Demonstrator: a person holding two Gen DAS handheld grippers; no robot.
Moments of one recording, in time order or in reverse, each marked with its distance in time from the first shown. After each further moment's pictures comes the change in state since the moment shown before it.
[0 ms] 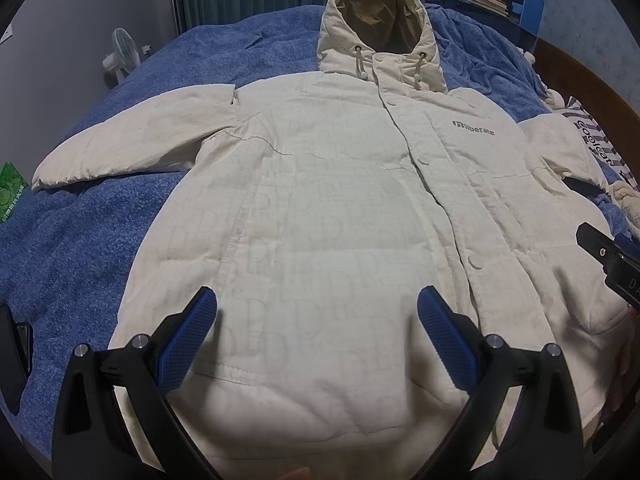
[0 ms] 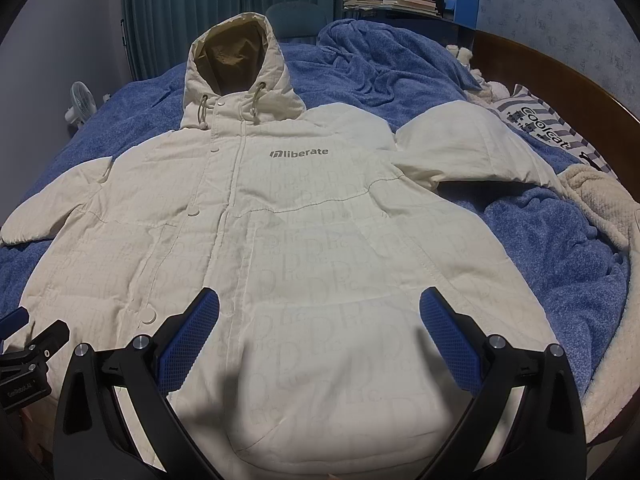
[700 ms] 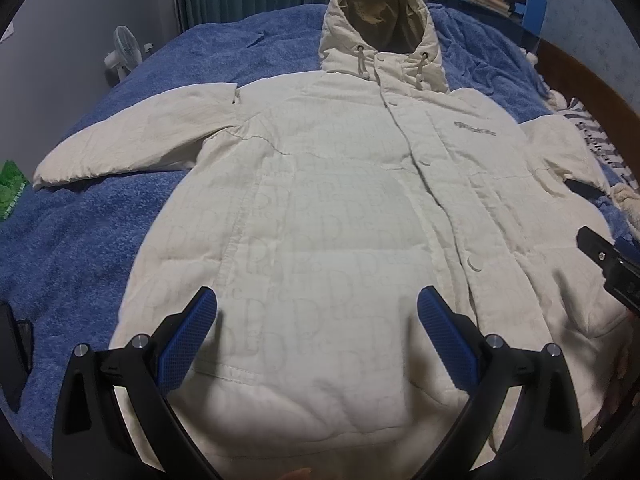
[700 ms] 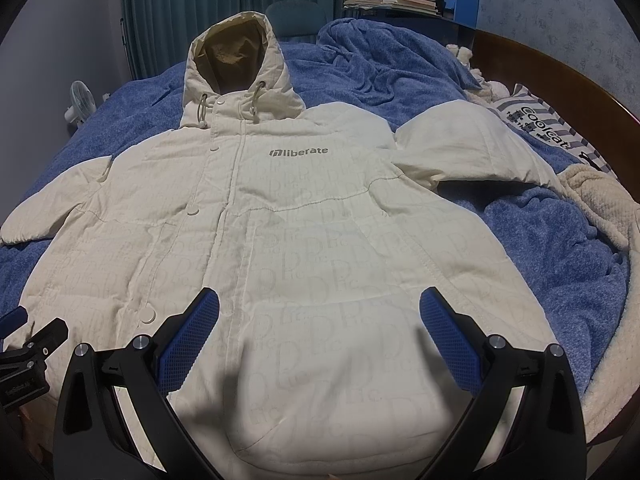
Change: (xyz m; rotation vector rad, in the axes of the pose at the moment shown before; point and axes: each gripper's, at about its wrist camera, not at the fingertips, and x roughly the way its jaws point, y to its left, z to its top) left arm -0.001 -0.002 0.001 -0.005 0.010 0.016; right arm 0.000 0.001 0.000 0.000 -0.003 -0.003
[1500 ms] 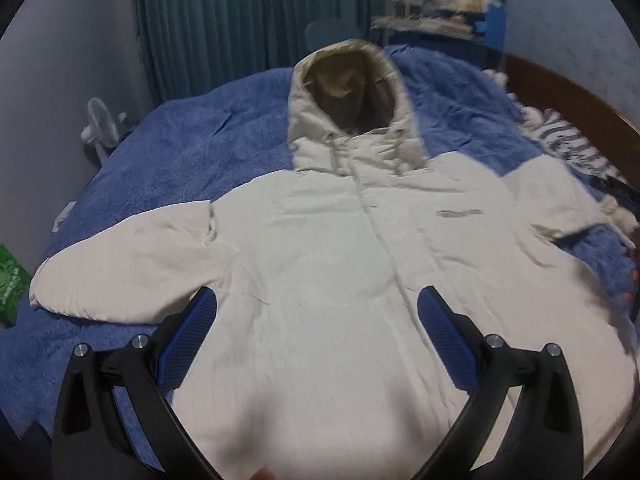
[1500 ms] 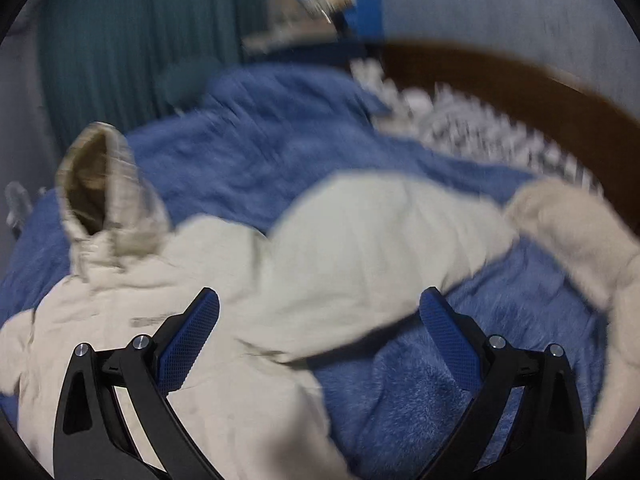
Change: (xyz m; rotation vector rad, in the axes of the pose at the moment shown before) left arm 0.005 -0.012 0.120 0.128 -0.164 -0.015; right arm 0.083 -0.177 0.131 0.305 -0.063 -0.150
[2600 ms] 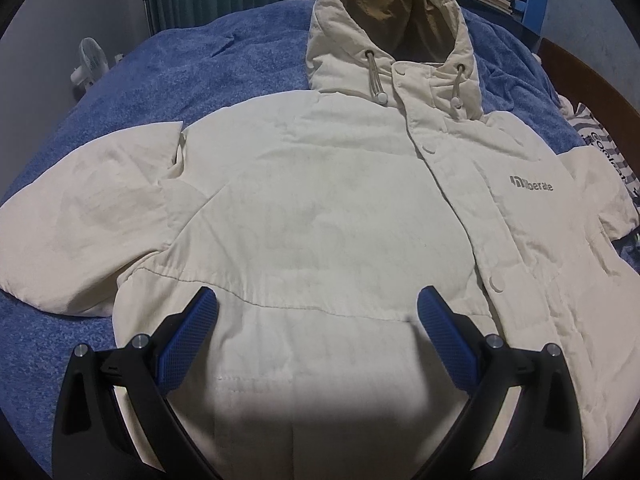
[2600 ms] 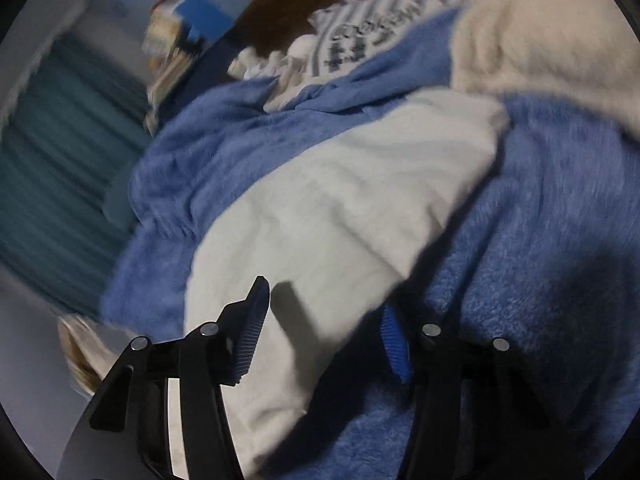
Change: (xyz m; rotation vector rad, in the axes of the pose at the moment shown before) left arm 0.125 0.023 -0.026 -0.089 0.152 -0.068; right arm 0.113 -0.167 0.013 0.695 0.012 0.229
